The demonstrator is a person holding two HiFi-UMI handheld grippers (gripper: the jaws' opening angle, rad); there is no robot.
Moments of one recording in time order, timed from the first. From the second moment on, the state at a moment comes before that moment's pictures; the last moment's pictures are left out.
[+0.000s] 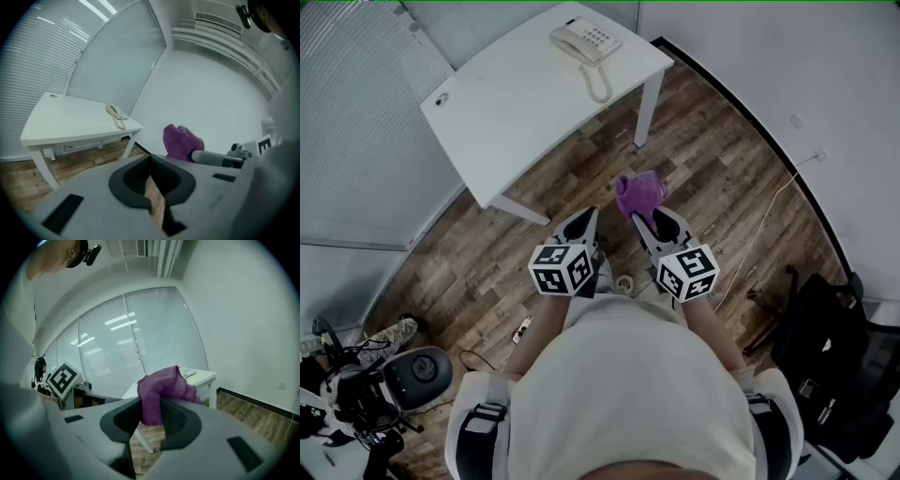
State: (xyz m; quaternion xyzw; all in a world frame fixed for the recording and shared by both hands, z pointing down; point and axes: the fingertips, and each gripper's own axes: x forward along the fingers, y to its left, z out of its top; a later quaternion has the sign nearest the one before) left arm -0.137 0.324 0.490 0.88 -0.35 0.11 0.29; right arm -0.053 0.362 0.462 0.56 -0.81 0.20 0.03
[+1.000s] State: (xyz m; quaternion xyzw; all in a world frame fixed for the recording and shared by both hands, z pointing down) left arm -0.126 0.330 0.479 0.88 -0.36 0.10 0.30; right arm -0.043 0.378 0.450 0.53 -0.83 0.20 0.02
